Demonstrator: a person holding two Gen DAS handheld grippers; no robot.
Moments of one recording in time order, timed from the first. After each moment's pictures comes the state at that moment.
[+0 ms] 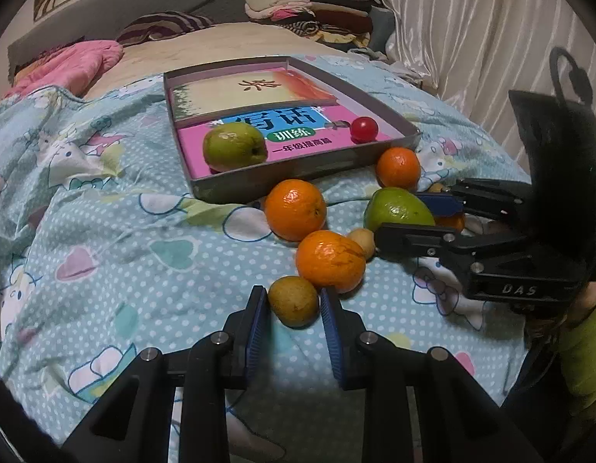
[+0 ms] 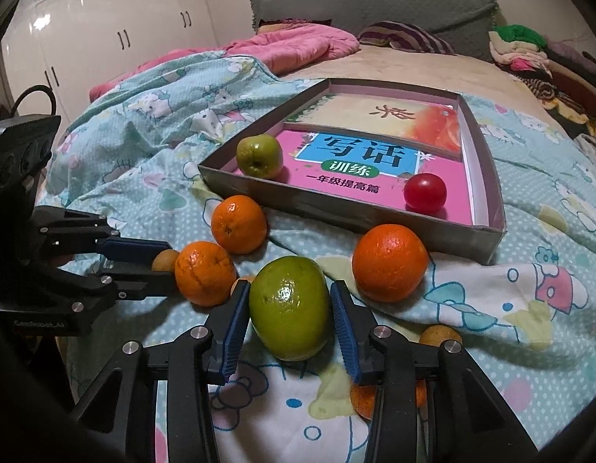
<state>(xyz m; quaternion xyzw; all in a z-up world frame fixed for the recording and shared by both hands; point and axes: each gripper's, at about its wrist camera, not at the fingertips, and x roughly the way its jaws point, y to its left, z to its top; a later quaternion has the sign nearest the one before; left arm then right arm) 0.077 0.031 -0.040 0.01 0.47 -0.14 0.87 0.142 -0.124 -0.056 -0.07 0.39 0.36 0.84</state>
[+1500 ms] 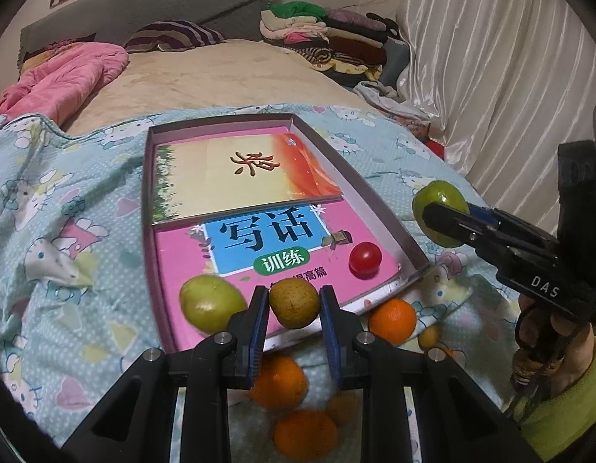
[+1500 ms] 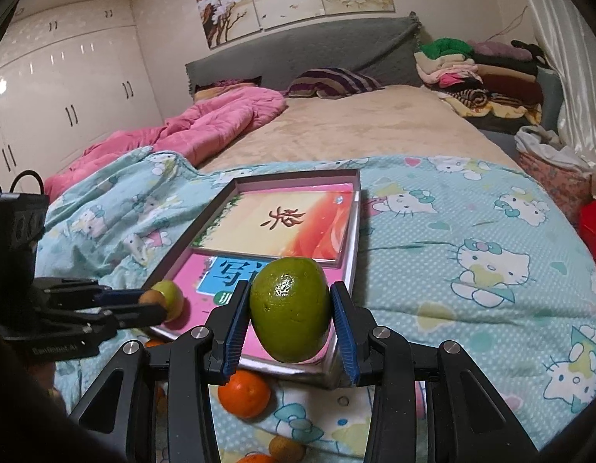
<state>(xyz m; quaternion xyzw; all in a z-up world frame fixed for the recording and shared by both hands) 0.175 0.016 0.005 -0.05 0.44 -0.13 0.89 0.219 -0.189 0.018 0.01 0.33 0.27 0.90</state>
